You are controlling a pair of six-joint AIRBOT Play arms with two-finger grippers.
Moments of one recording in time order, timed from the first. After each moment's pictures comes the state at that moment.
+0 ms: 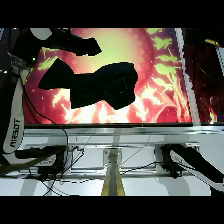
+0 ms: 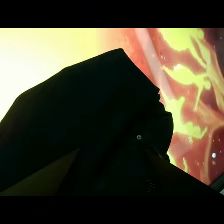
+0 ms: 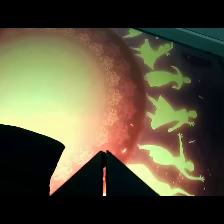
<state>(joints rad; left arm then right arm) -0.31 -1.48 1.66 1.05 -1.12 -1.45 0.08 -1.03 1.51 -1.41 1.00 1.25</state>
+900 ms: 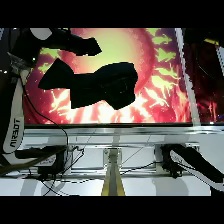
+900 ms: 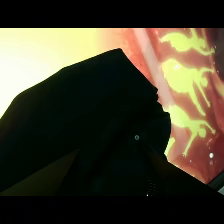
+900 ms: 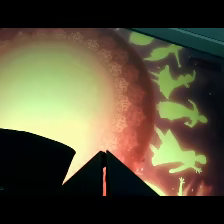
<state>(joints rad) -0.31 -1.48 1.66 1.04 -1.12 -1.46 0.08 -1.03 1.51 -1.35 0.99 1.25</state>
